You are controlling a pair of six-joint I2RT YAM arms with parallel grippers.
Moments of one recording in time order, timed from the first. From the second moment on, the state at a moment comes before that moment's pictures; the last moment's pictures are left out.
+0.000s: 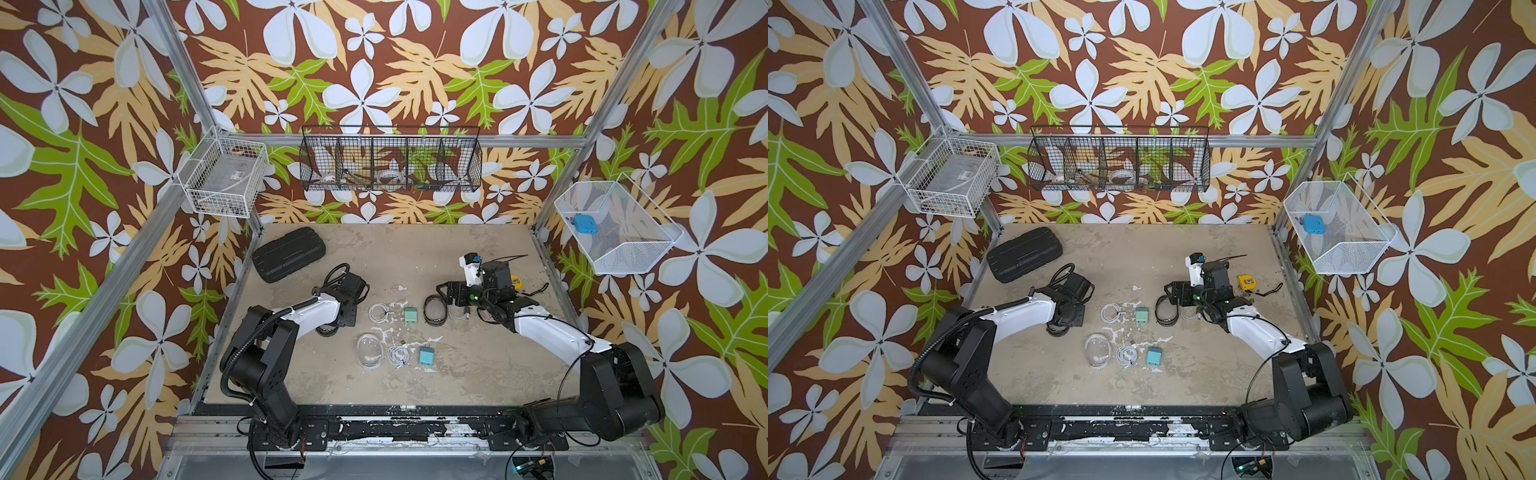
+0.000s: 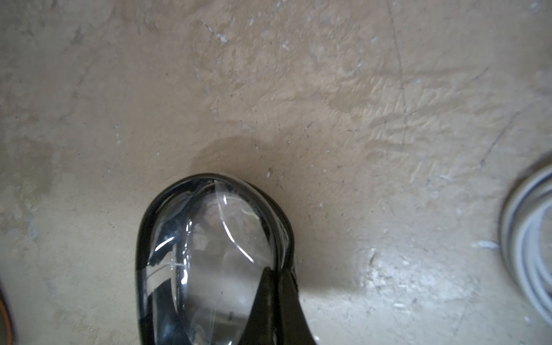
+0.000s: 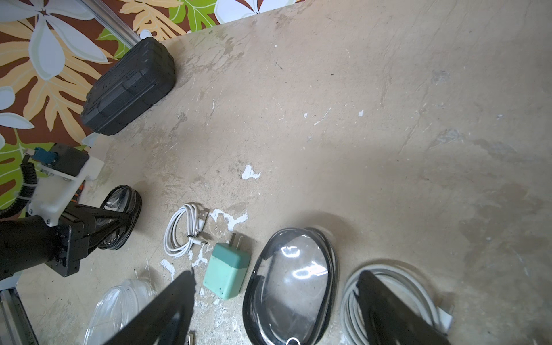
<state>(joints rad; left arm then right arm) -0.45 1.68 0.96 -0.57 -0.35 -0.38 0.28 1.42 0.80 -0.03 -0.32 0.29</state>
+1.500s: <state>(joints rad) -0.34 1.41 0.77 -0.29 0.14 -0.51 0.73 2.07 1.42 -0.35 -0.16 0.18</state>
